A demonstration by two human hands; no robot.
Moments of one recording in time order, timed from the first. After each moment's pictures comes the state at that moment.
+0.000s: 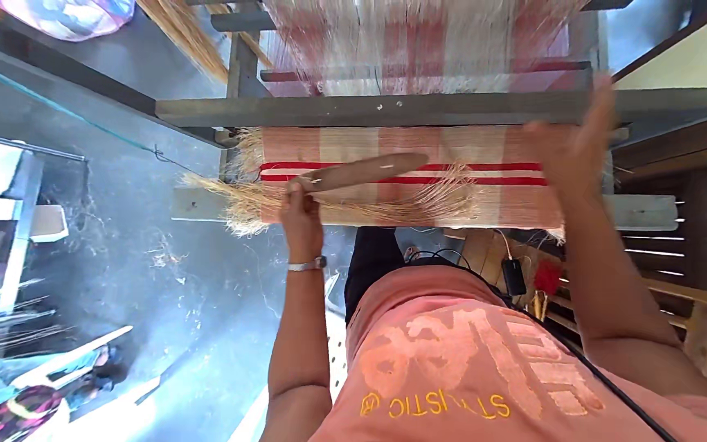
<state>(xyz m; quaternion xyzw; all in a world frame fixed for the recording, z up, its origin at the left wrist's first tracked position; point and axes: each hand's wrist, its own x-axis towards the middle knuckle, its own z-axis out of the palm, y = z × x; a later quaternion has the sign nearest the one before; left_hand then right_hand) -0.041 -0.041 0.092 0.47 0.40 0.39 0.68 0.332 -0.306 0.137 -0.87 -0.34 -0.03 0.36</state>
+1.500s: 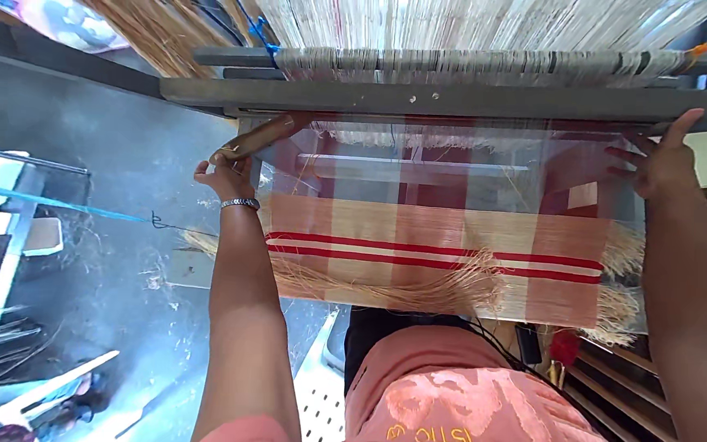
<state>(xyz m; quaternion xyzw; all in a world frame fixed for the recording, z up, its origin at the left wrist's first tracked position) 0.035 0.298 0.054 0.34 0.51 0.56 0.56 0.551 -0.231 0.105 -0.79 0.04 0.22 0.56</state>
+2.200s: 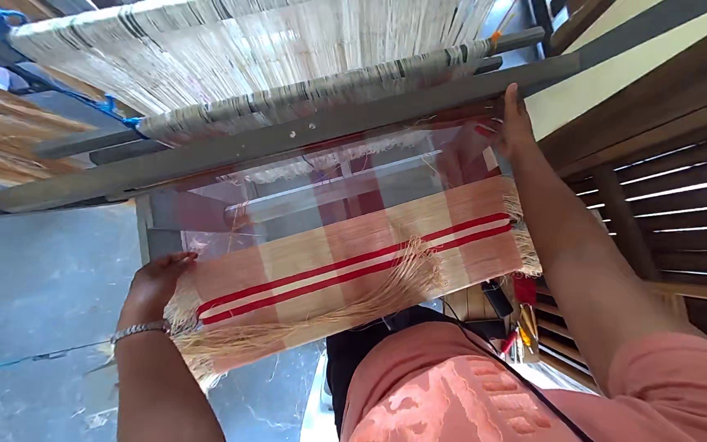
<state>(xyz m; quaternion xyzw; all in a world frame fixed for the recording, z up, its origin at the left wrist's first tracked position) 0.000 0.244 0.088 0.77 0.49 0.01 0.41 0.558 -0.246 0.081 -0.70 0.04 0.15 0.70</state>
